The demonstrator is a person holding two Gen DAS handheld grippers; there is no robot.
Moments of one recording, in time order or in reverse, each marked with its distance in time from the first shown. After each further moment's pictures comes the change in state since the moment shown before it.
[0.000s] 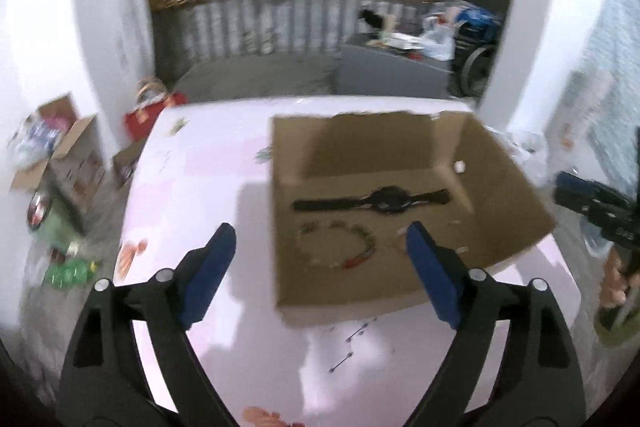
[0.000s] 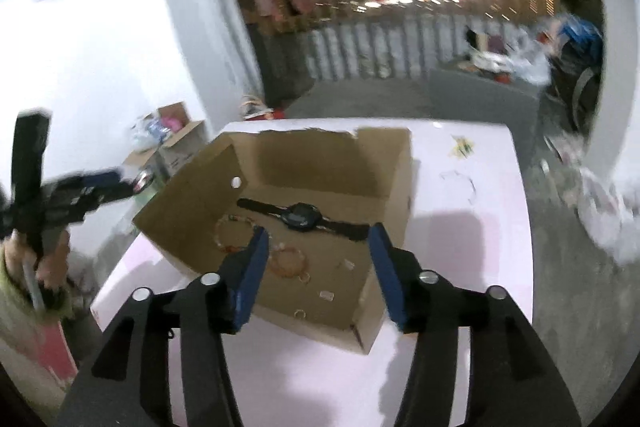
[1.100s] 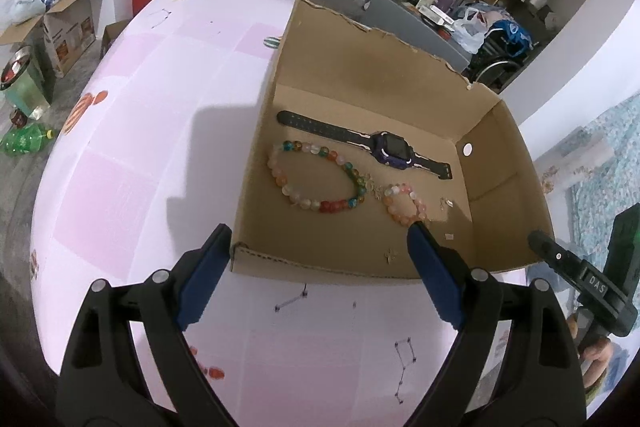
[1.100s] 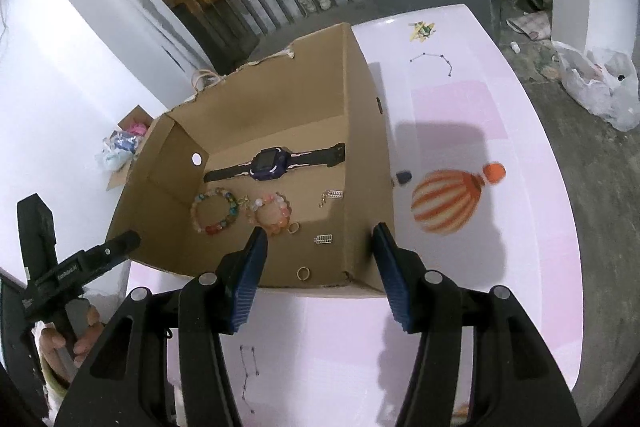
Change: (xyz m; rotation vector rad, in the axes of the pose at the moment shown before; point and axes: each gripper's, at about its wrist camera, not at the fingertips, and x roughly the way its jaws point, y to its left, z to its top) left arm 0.042 0.015 -0.055 -0.332 0.209 -0.124; right arm 0.028 -0.008 -0.045 0.280 0.207 -0.042
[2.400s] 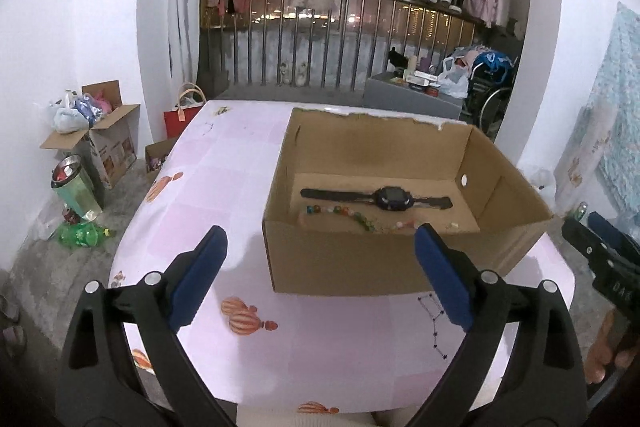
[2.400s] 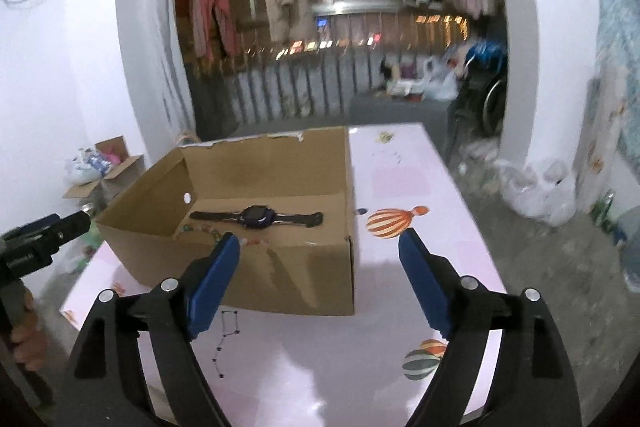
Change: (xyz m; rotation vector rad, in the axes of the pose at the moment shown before) left arm -0.098 -0.029 -0.096 0.244 -0.414 0.165; right arm -0.087 0.051 -0.132 -0.229 -0.500 -0.244
